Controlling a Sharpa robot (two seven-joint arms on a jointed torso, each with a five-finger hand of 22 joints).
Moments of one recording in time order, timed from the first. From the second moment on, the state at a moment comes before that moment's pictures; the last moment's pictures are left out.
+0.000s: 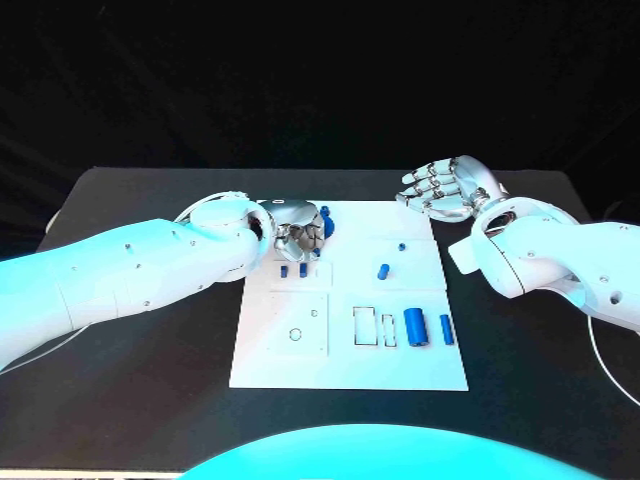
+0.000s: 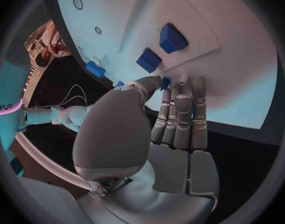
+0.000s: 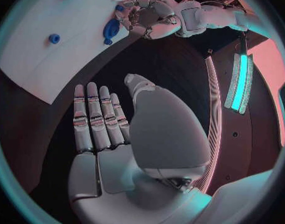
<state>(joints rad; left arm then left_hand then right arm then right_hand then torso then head) 1.22 -0.56 -0.10 1.28 -1.47 -0.07 -0.04 1.44 -0.24 0.50 0.15 0.32 0.82 0.16 0.49 0.32 0.86 0.10 0.65 0.20 1.16 0.04 1.27 0.75 0.17 0.94 0.14 0.98 0.68 1.24 -0.93 -0.11 1.66 -0.74 -0.71 -0.07 1.44 -0.21 0.28 0.28 0.36 0.78 0.20 0.29 0.20 0.95 0.18 0.28 0.06 1.00 0.15 0.14 0.30 0.18 0.88 0.27 0.07 0.16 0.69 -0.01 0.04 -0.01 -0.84</state>
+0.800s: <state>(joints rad) 1.22 -0.55 -0.10 1.26 -1.47 -0.06 -0.04 1.46 -0.22 0.54 0.12 0.31 0.88 0.15 0.46 0.30 0.94 0.09 0.61 0.17 1.24 0.02 1.35 0.85 0.17 0.94 0.13 1.04 0.72 1.24 -0.93 -0.11 1.66 -0.74 -0.70 -0.07 1.44 -0.21 0.29 0.28 0.36 0.78 0.20 0.29 0.20 0.95 0.18 0.28 0.06 1.01 0.15 0.13 0.29 0.18 0.88 0.27 0.07 0.15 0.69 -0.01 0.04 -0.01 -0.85</state>
